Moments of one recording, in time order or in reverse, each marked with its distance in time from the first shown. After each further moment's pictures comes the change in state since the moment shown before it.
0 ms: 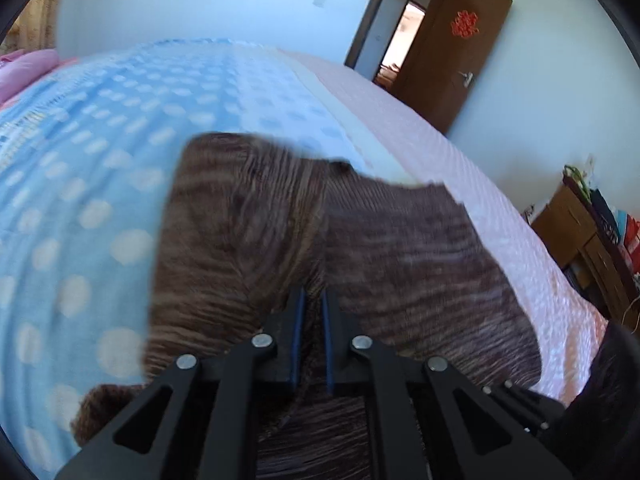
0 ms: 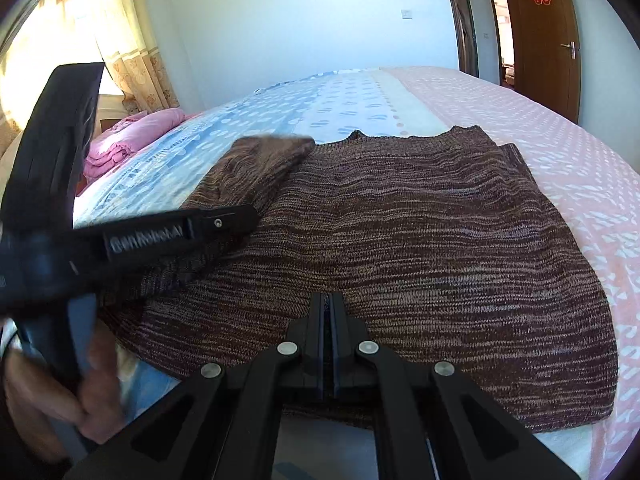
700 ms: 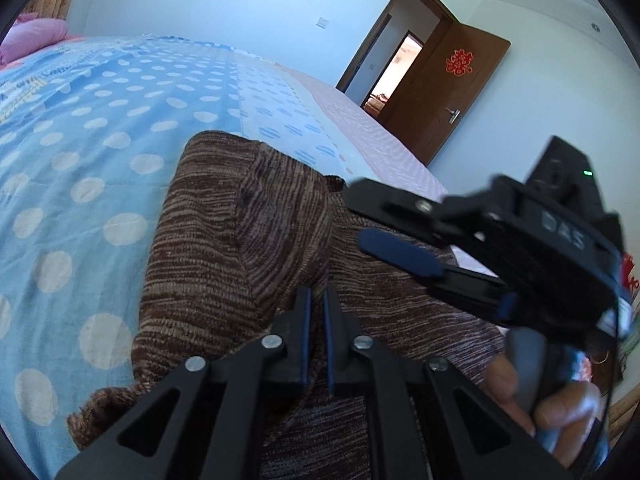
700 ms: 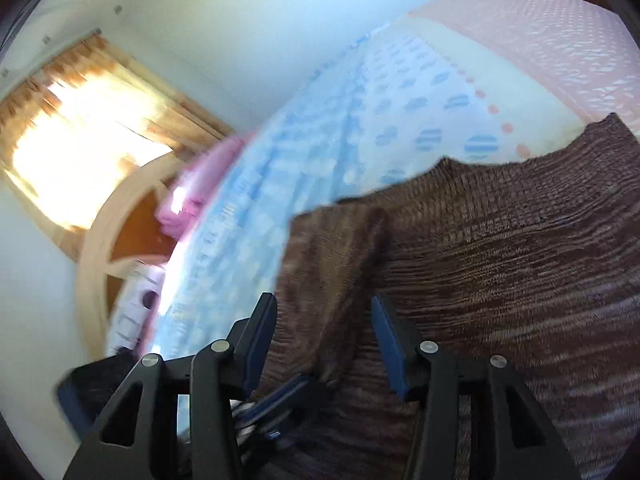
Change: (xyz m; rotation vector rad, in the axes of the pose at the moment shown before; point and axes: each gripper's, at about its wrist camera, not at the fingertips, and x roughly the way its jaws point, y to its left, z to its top) left arm -0.006 0.022 -0.004 -0.124 -0.077 -0.136; right arm 0.091 -0.018 0.107 0.290 0.151 0.399
